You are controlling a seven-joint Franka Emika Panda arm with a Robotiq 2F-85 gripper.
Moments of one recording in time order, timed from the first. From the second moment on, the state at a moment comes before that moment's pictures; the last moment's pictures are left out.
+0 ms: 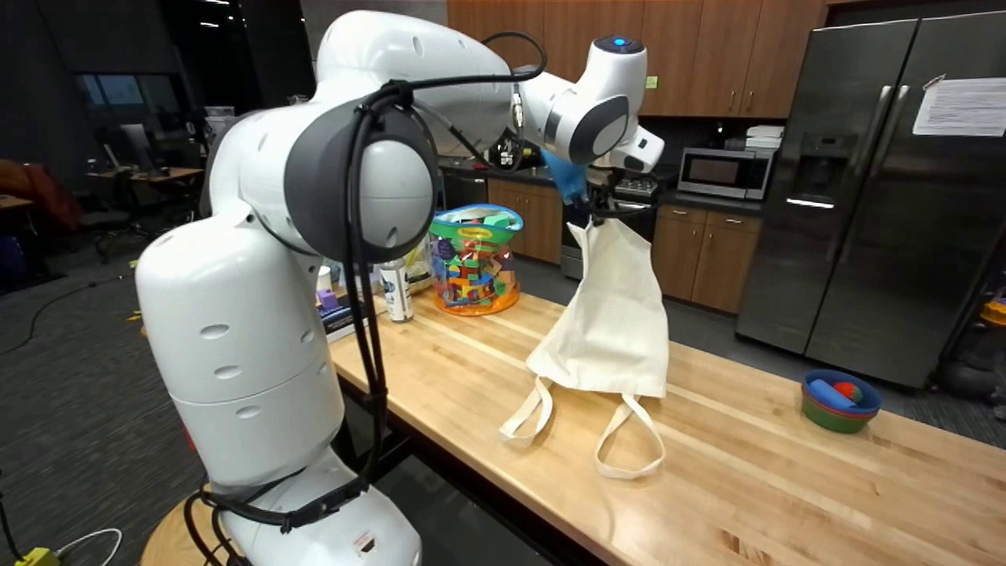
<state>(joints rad) -0.10 -0.01 -0.07 -1.75 0.33 2.20 0.54</state>
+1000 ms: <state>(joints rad) 0.01 0.00 0.02 -2.03 0.33 2.20 0.26</state>
